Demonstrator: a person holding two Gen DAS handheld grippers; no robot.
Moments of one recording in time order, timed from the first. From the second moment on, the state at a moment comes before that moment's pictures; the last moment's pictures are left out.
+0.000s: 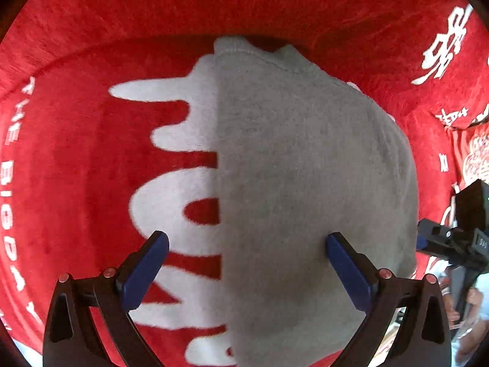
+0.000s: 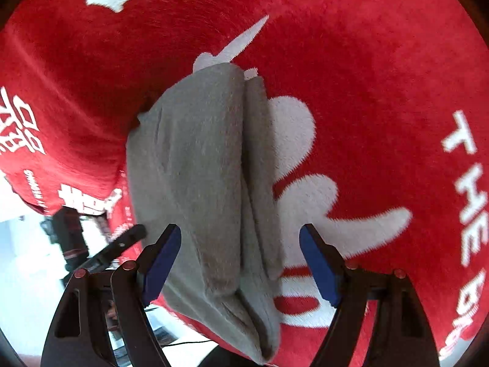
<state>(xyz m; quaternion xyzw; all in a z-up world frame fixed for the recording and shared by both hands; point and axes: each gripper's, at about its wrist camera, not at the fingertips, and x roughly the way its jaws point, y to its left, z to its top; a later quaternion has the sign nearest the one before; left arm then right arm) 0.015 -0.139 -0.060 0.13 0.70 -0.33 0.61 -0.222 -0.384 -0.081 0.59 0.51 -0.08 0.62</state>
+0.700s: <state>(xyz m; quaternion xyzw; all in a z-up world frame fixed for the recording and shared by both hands) 0.007 -0.164 -0.055 0.11 0.69 -0.38 0.61 -0.185 -0.363 -0.100 0.63 0.48 0.00 0.61</state>
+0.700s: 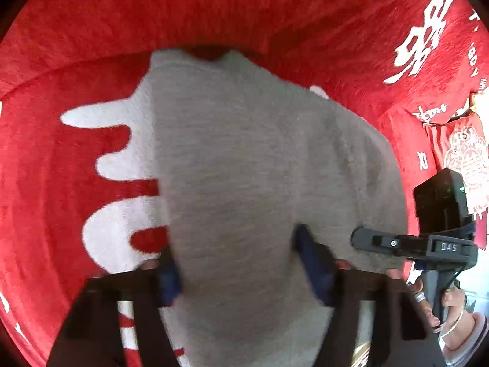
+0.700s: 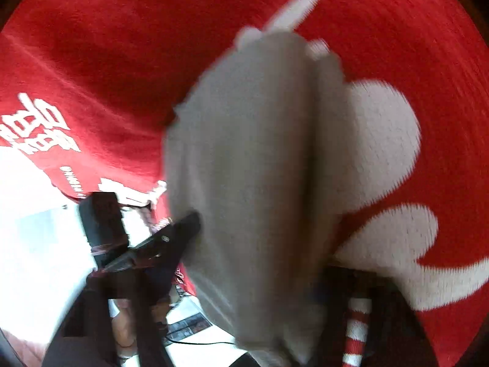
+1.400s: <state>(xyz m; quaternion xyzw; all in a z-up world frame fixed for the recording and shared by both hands) -0.008 -0.038 0.010 0.11 0.67 -0.36 0.64 -0.140 -0.238 -0.037 0.61 0.49 0.10 0.61</state>
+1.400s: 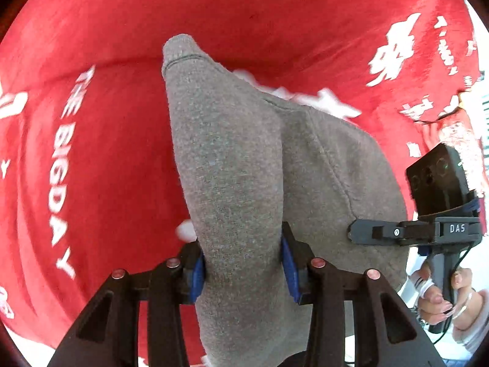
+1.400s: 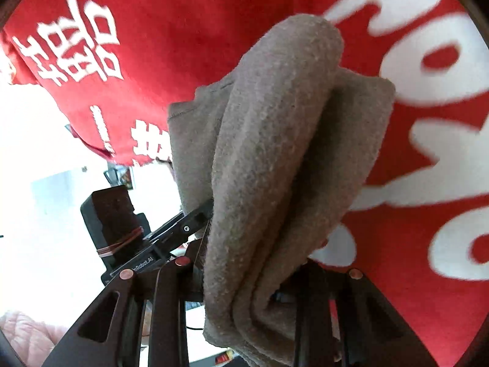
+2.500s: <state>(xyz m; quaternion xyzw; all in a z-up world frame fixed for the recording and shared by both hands) 0.006 0.027 -0.004 0.17 0.65 -0.25 0.70 -0.176 -0.232 -0.030 0.49 0.60 -0.07 0.62</state>
